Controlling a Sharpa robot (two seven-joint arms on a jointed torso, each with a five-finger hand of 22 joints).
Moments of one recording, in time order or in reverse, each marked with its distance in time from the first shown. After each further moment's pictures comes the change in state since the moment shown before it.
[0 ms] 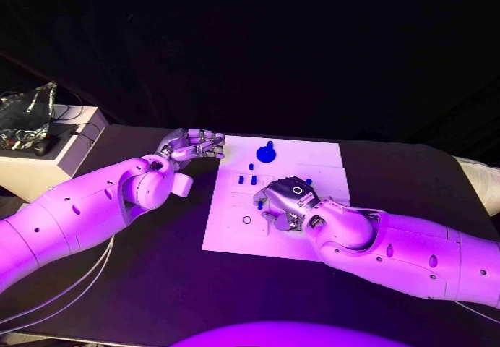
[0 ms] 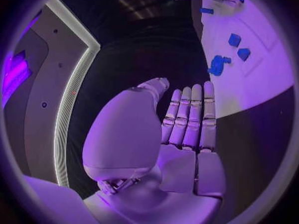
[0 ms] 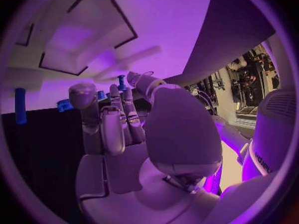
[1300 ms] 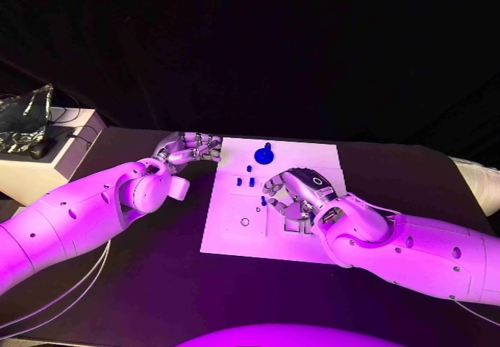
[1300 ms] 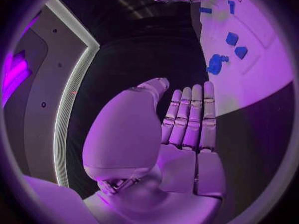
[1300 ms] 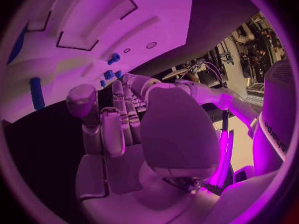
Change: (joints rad) left arm -0.003 -0.001 0.000 -0.006 0.000 0.002 -0.001; left_hand 0.000 0.000 0.000 0.000 0.000 -0.004 0.004 0.000 0.000 -0.004 0.004 -0.004 0.001 -0.003 0.003 0.000 0.002 0.000 0.000 0.000 -0.004 -0.003; right arm 0.015 -0.082 0.015 0.066 0.227 -0.152 0.023; right_hand 0.094 0.019 0.040 0.027 0.016 0.053 0.009 0.016 -0.029 0.125 -0.023 0.072 0.003 0.000 -0.008 0.023 -0.001 0.000 0.036 -0.024 0.073 0.059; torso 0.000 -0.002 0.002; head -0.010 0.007
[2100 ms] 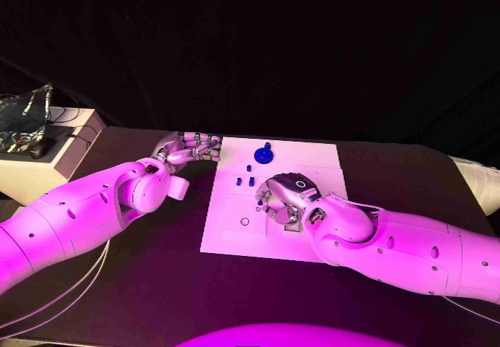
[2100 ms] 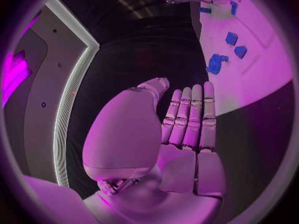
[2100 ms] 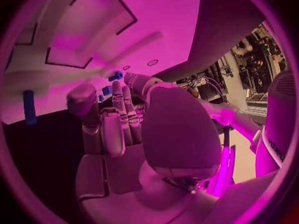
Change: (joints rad) left arm 0.000 -0.002 0.000 0.001 0.000 0.000 -0.001; left_hand 0.000 0.000 0.000 -0.005 -0.004 0.000 0.000 0.004 0.000 0.000 0.000 0.000 0.001 0.000 0.000 -0.004 0.002 0.000 0.000 0.000 -0.004 -0.002; right arm 0.000 0.076 -0.003 -0.049 -0.099 0.144 -0.080; right_hand -0.030 -0.030 0.005 0.005 -0.004 -0.013 0.013 -0.008 -0.005 -0.013 0.013 -0.038 -0.002 0.000 0.000 0.005 -0.003 0.000 -0.004 0.004 -0.014 -0.001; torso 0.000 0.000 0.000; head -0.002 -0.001
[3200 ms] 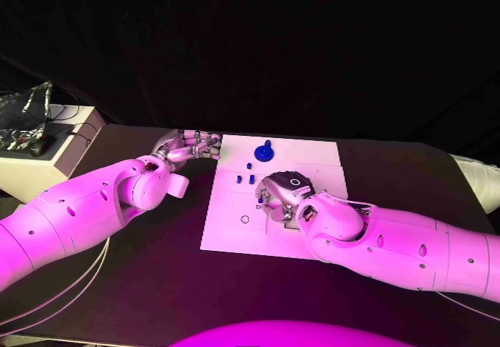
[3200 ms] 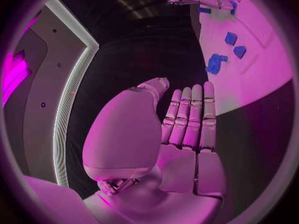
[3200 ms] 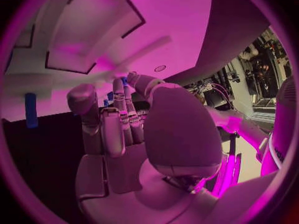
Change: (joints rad) left arm 0.000 -0.002 0.000 0.001 0.000 0.000 -0.005; left_hand 0.000 0.000 0.000 0.000 0.000 0.000 0.000 0.000 0.000 0.000 0.000 0.000 0.000 0.000 0.000 0.000 0.001 0.000 0.000 0.000 0.000 -0.001; right arm -0.001 0.046 -0.001 -0.029 -0.048 0.054 -0.102; right_hand -0.032 0.008 -0.009 0.019 -0.015 -0.004 -0.011 -0.008 -0.004 0.066 -0.020 0.024 0.040 -0.004 -0.004 0.004 -0.001 0.000 -0.004 0.004 -0.010 0.000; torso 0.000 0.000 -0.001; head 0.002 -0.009
